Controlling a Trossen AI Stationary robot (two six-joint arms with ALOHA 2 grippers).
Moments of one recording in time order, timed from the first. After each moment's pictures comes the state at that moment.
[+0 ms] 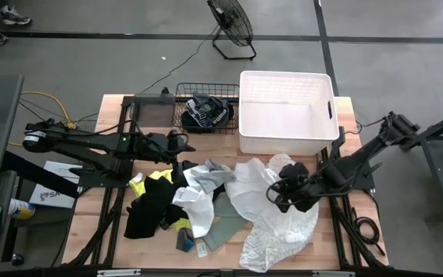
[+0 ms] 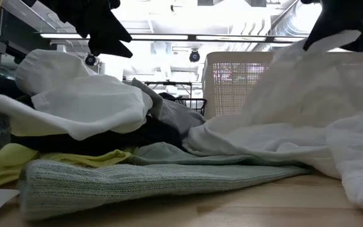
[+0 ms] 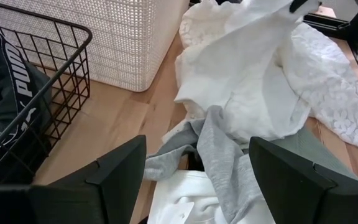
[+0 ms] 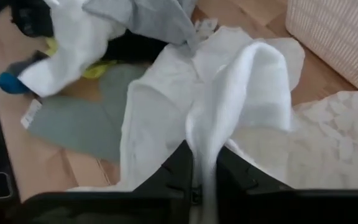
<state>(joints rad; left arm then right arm) -0.05 1.01 0.74 -0.23 -0.17 -0.24 0.59 1.22 0.89 -0.69 0.52 1.16</state>
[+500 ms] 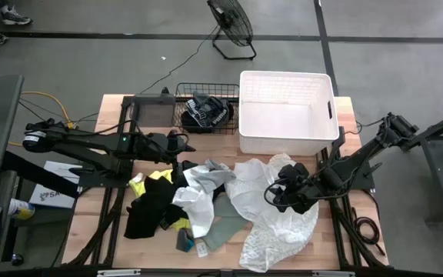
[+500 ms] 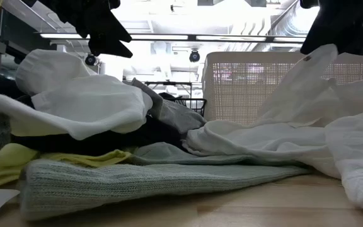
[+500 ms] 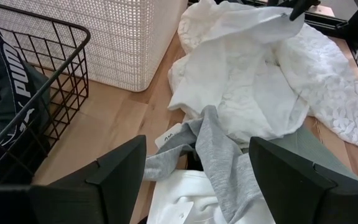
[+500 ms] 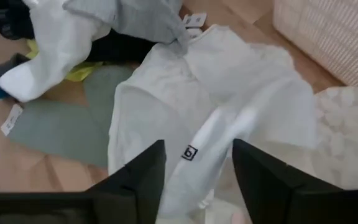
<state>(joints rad) -0.05 1.01 0.74 -0.23 -0.16 -0.24 0.59 1.25 0.89 -0.71 0.55 1.20</state>
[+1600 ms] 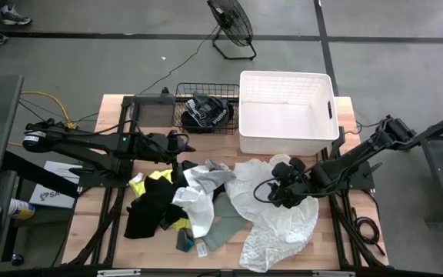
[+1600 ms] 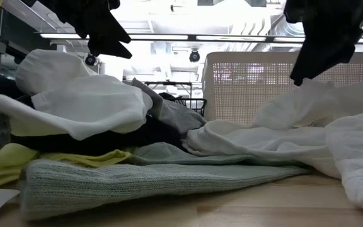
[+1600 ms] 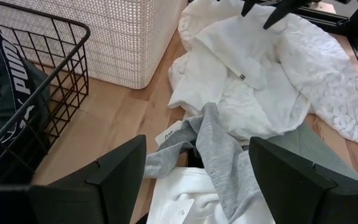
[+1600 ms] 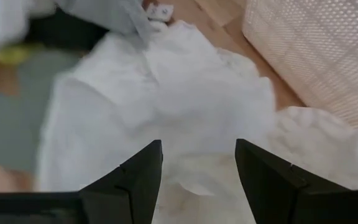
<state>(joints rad) -0.05 1.01 0.74 -0.24 -0.16 -0.24 0.49 1.32 0.89 -0.76 0.55 1.02</state>
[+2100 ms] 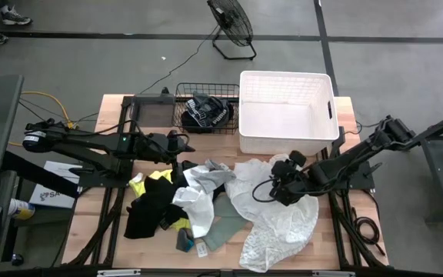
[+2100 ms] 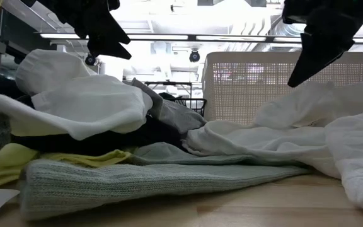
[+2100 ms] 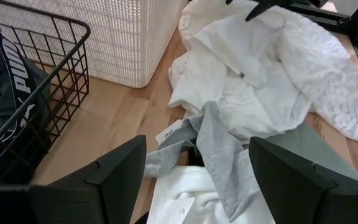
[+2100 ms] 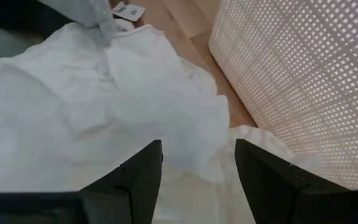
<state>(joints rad) -0.05 1.01 0.74 -0.24 -0.16 -0.24 0.46 1.33 0.89 -0.83 0.64 0.88</state>
